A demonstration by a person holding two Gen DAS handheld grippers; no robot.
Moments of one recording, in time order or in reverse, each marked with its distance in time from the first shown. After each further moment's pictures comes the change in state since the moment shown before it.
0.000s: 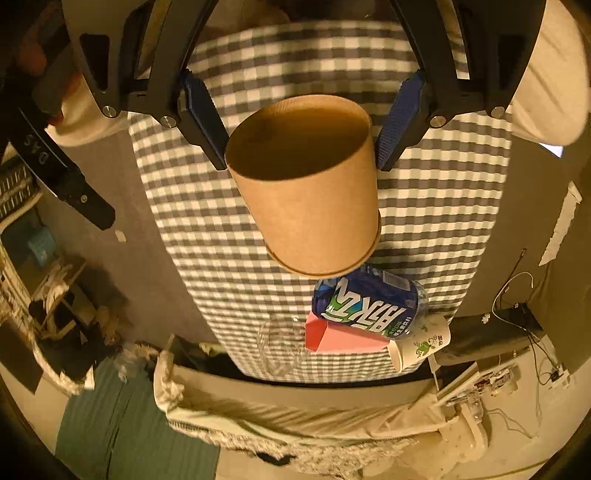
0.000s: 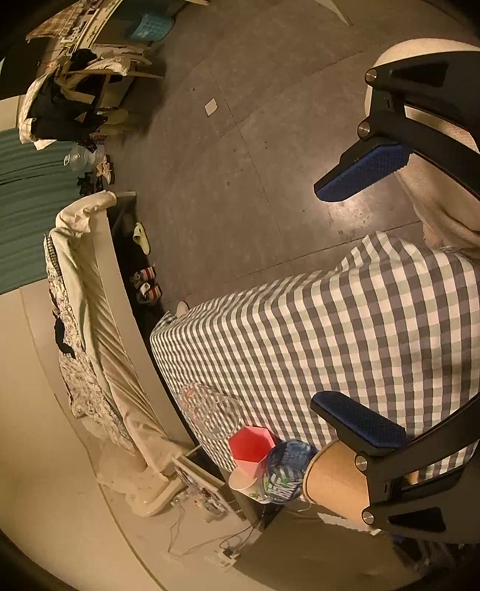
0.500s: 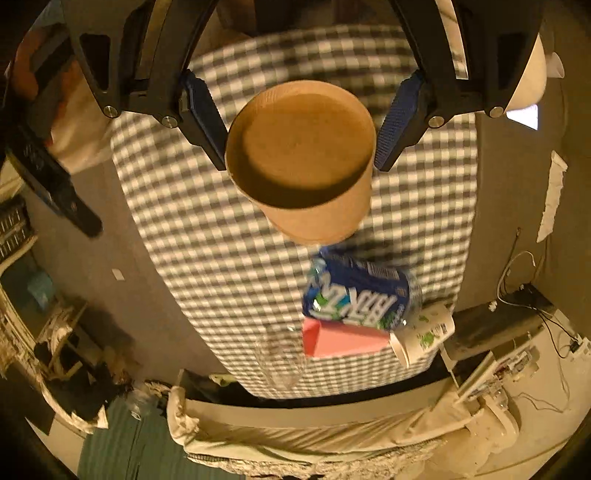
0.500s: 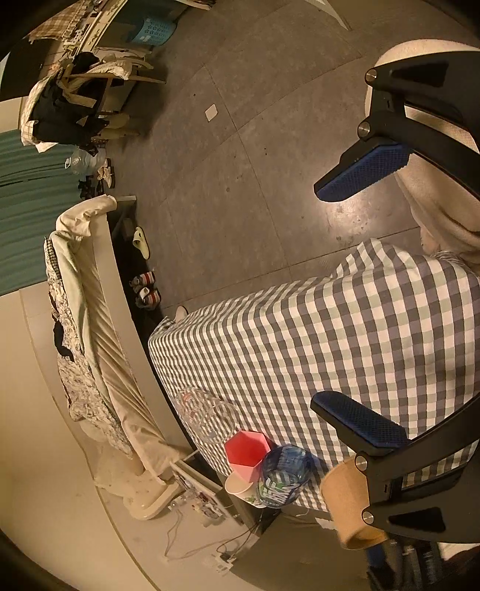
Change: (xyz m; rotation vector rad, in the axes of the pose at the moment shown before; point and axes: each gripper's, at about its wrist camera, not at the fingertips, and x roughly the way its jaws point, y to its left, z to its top) left arm 0.000 0.014 0.021 0.118 0.075 0.024; right arm -0.002 -0.002 -0.005 -0.004 0.005 -0.021
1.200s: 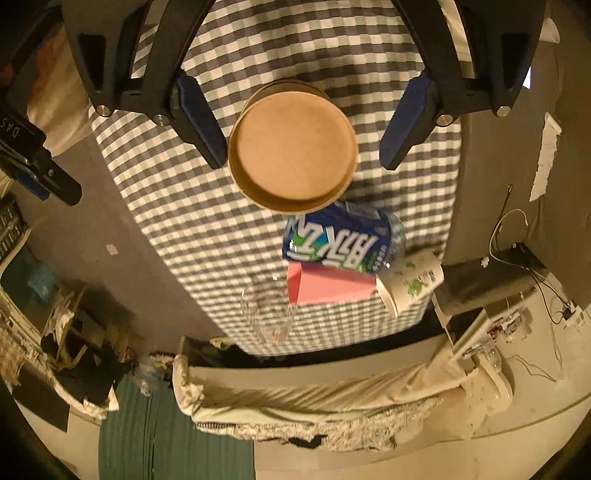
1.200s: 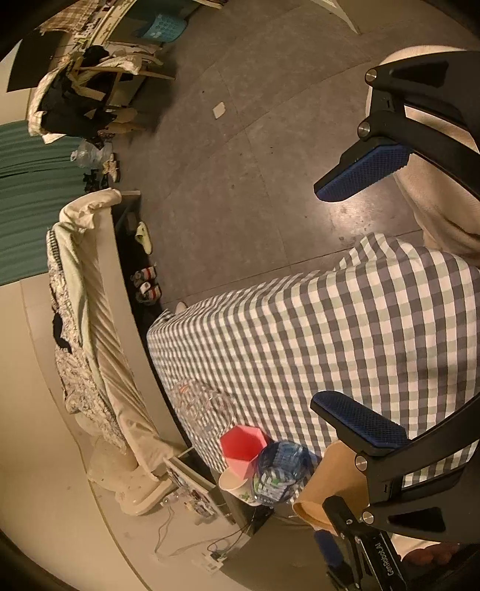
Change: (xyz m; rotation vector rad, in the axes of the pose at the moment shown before) left arm -0.005 0.016 0.013 0.047 -0.192 0.021; right arm -0.004 0.014 0.001 -0.041 -0.016 0.000
